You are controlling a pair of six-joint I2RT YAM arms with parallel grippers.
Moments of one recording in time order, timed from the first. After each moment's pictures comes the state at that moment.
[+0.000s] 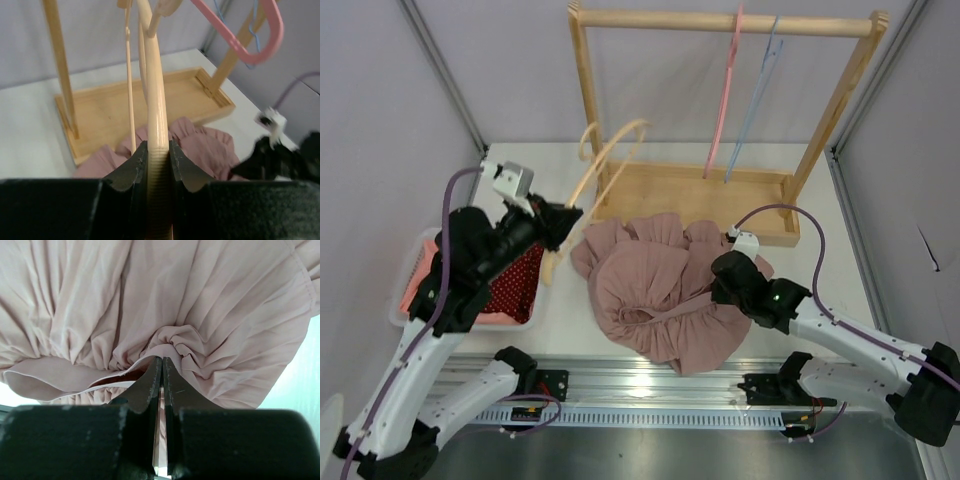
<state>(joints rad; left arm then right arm) -0.49 0.82 1.20 -0.43 0.12 -0.23 0.86 0.99 0.71 -0.53 0.42 0.75</state>
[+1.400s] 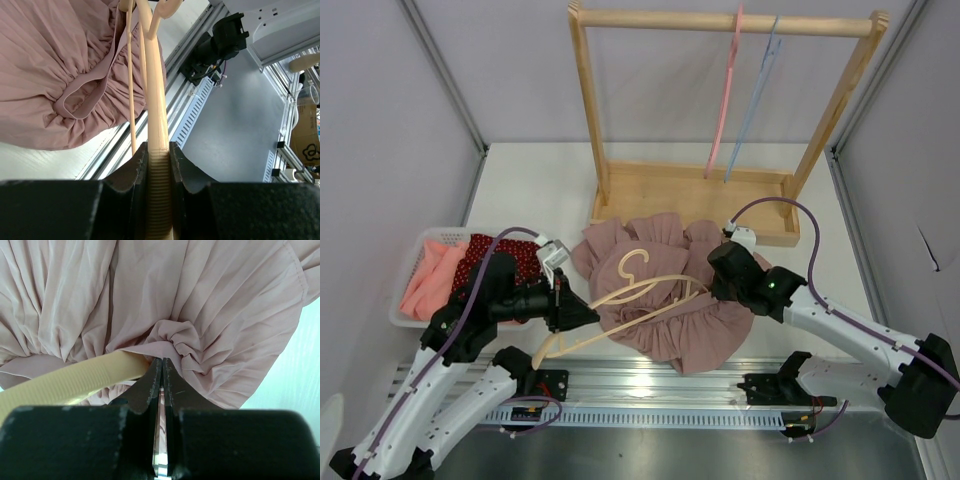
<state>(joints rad) -0.52 0.53 0.82 -0.79 0.69 -0.33 0.82 1.07 0.80 -0.64 0.38 0.74</state>
